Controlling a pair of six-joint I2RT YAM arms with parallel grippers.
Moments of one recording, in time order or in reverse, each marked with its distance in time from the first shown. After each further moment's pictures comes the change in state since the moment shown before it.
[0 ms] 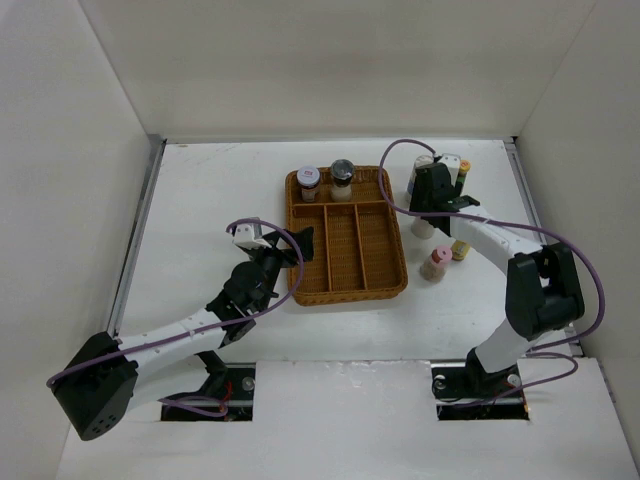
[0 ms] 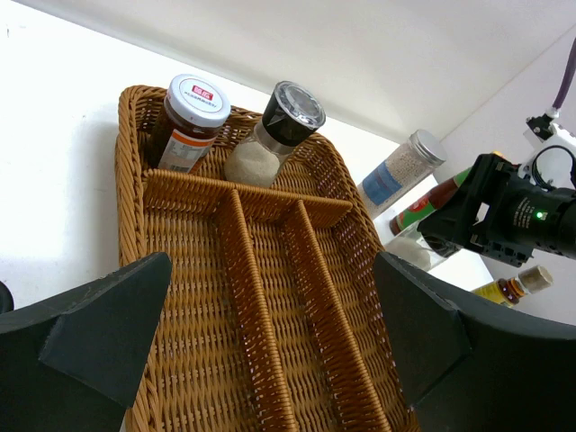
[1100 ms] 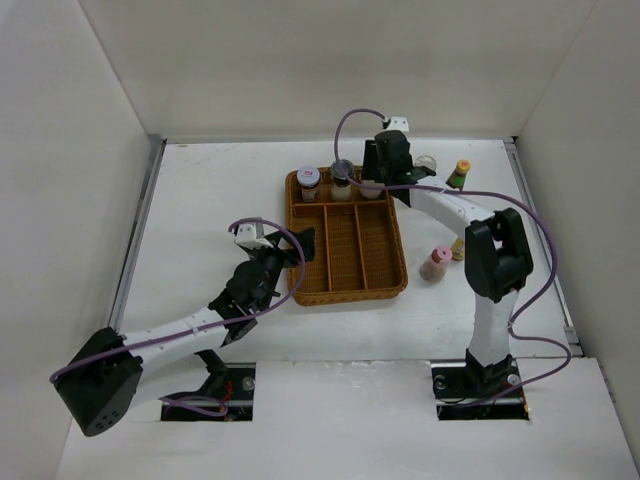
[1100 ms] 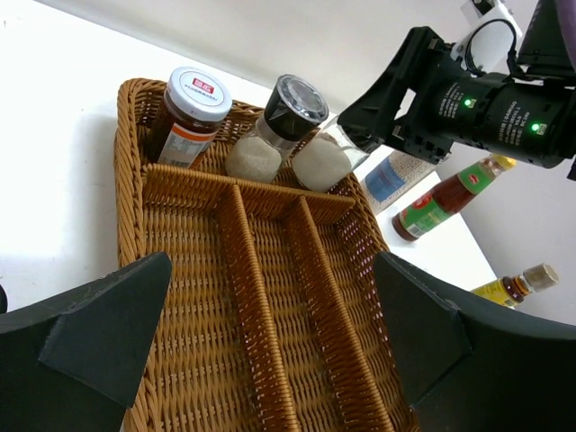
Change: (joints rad) left arm 0.002 0.029 0.000 0.017 0.003 -0.008; right arm 0.127 0.348 0.450 0.144 -0.126 -0.056
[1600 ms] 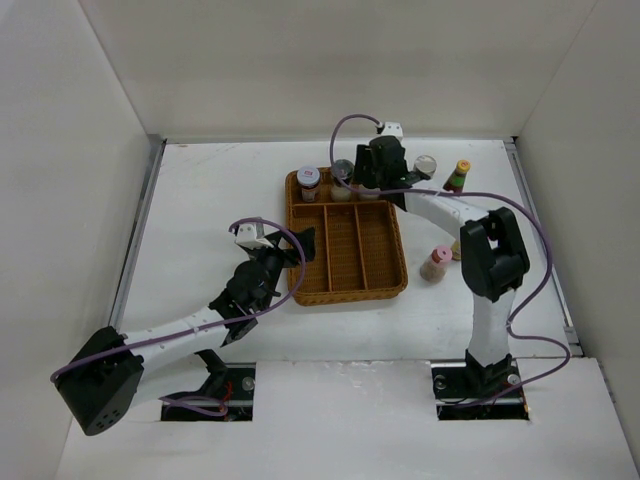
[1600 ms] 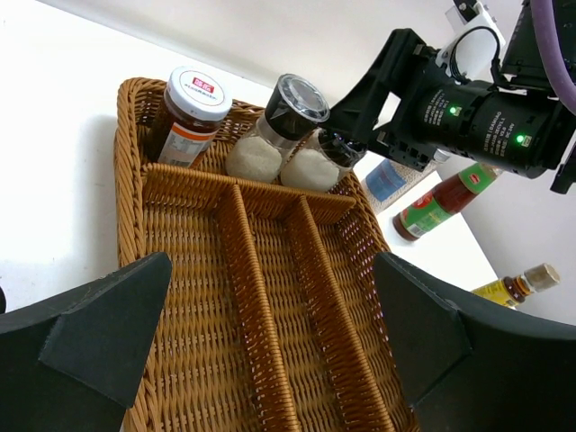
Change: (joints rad) left arm 0.000 0.009 0.000 0.007 0.000 0.000; right arm 0.020 0.018 -0.029 0.045 -0.031 0.034
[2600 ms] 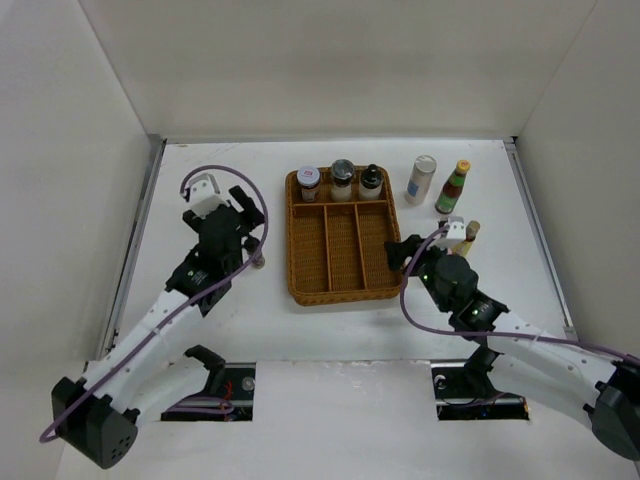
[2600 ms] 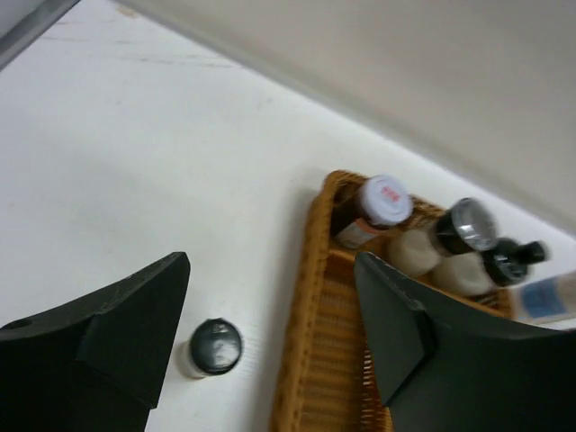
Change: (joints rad) left arm 0.264 -0.165 0.430 -0.846 -0.146 0.000; right arm 0.282 -1.143 -1.134 0.382 0.099 0.180
